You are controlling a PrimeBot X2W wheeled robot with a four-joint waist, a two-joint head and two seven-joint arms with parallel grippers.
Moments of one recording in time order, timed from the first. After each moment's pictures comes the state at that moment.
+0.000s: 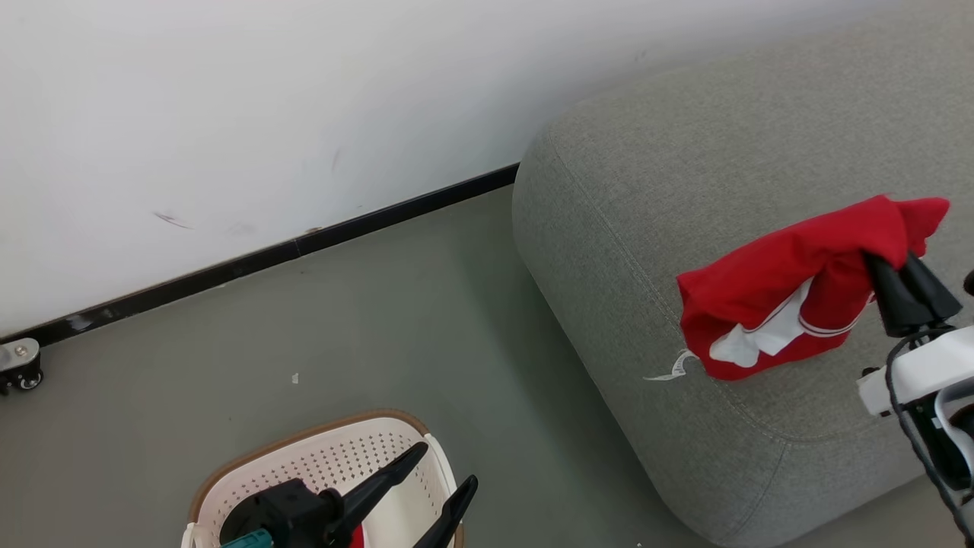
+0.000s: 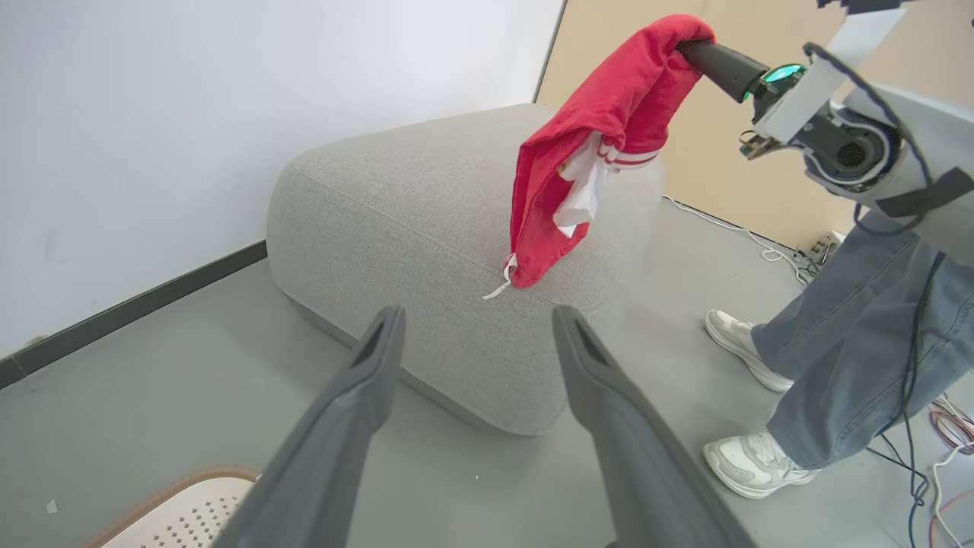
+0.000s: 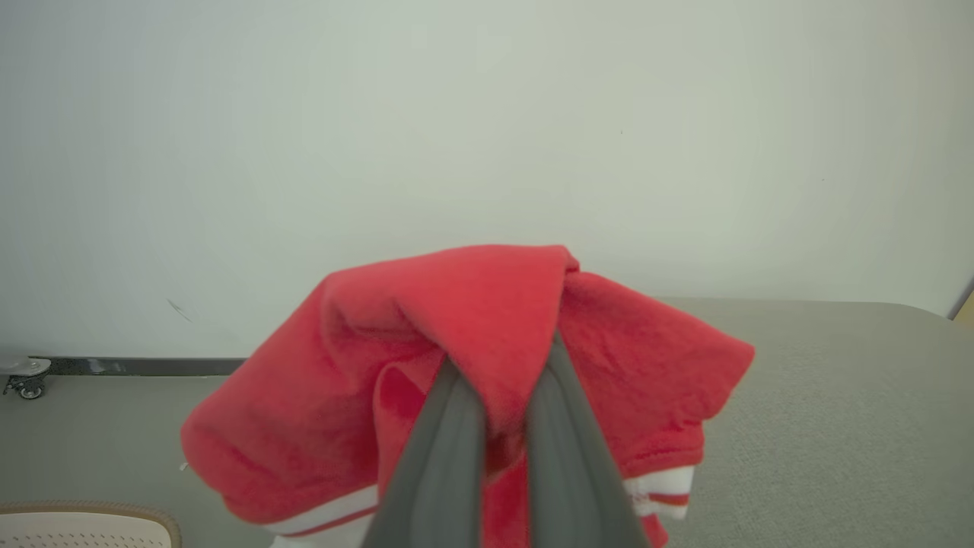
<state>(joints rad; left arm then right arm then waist) -0.03 0.36 -0.60 -0.25 -0.65 -0.07 -0.01 -0.27 -0.35 0.06 0.14 0.20 0.13 -0.24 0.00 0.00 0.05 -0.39</state>
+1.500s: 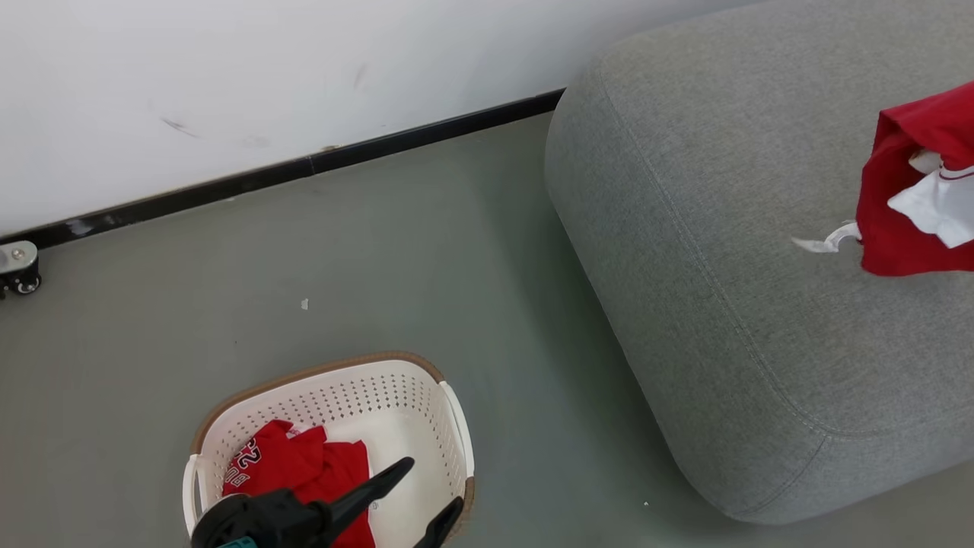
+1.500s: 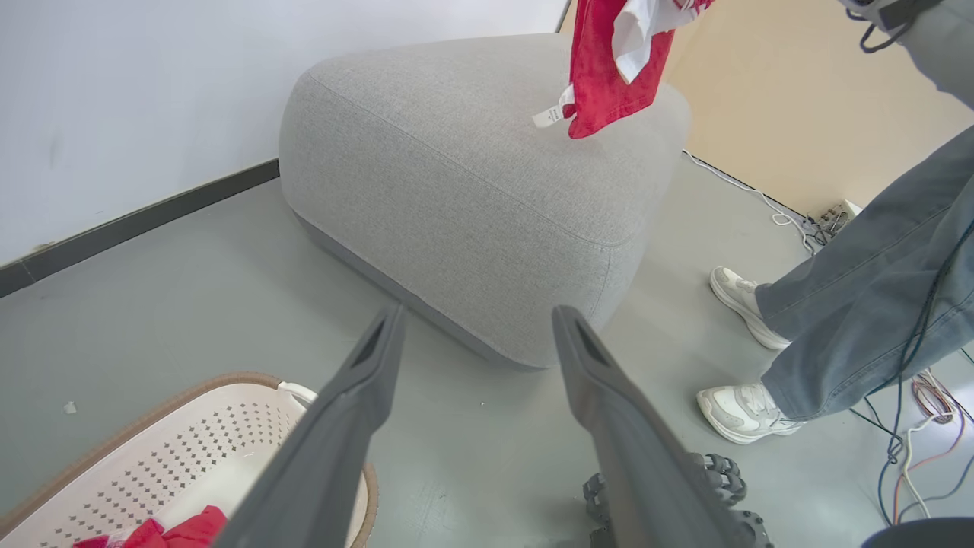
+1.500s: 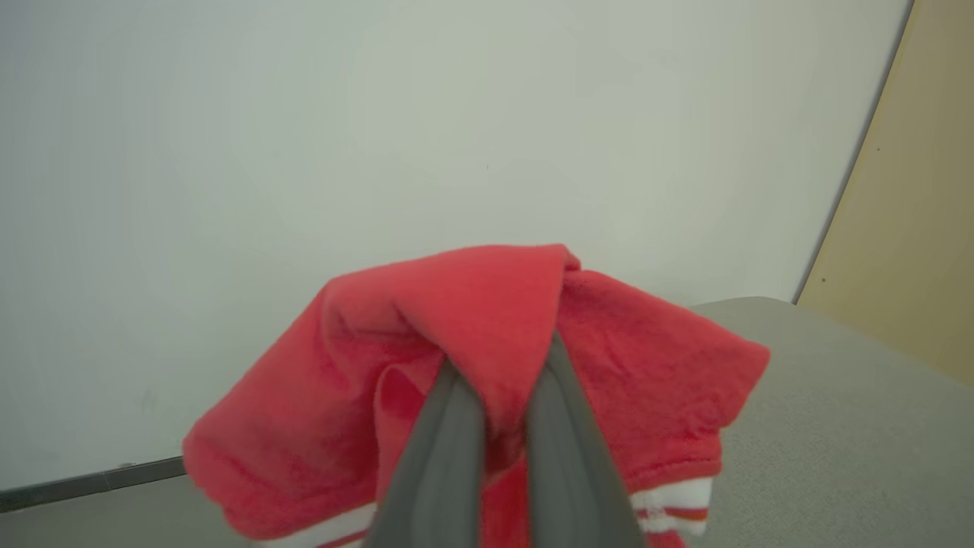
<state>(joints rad) -0.01 0.46 -0.60 -0.37 -0.65 -0.06 0.09 -0.52 -0.42 -0.25 0.28 0.21 0.13 -0.13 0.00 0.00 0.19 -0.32</state>
